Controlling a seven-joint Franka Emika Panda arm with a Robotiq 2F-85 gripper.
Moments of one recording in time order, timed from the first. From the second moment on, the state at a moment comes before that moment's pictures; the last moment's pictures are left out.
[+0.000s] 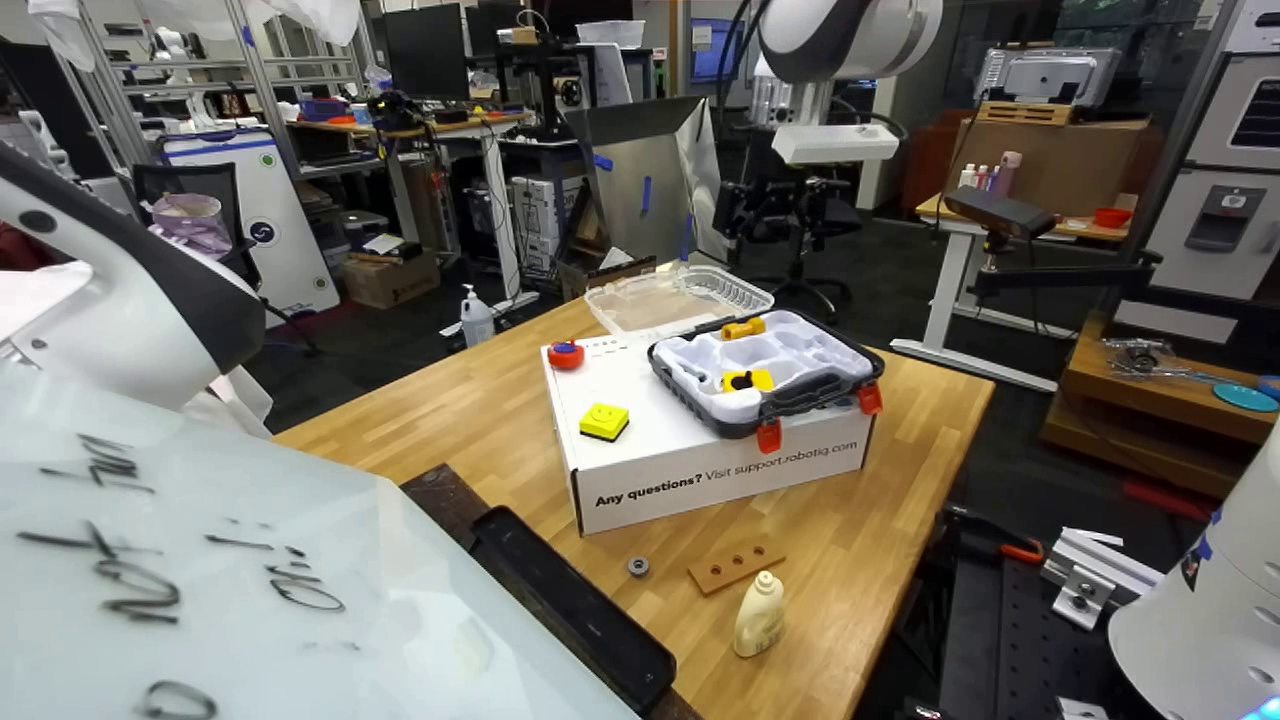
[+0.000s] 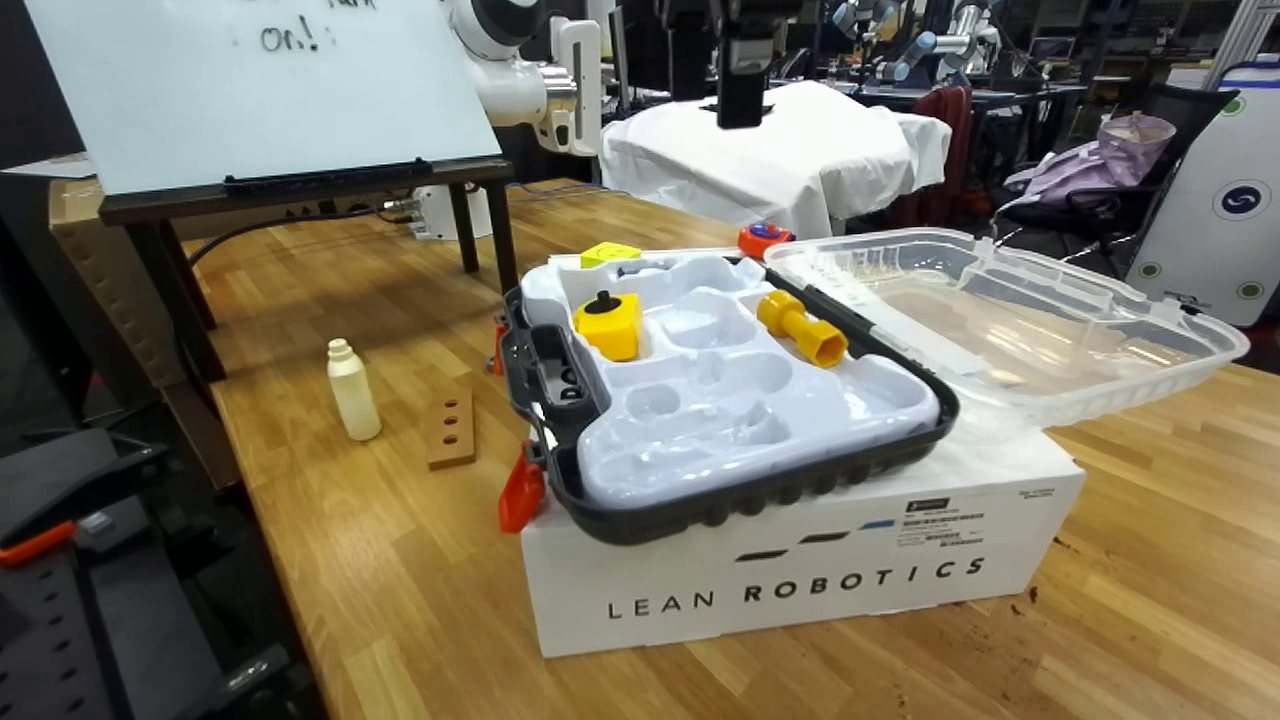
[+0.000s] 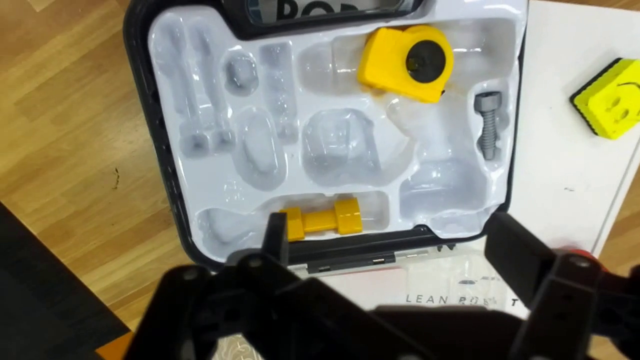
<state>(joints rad) -0.17 -0.08 -0.21 -2.29 0.02 2.29 0.22</state>
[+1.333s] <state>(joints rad) -0.15 -0.09 -0.13 -2.38 -0.07 2.31 0.39</state>
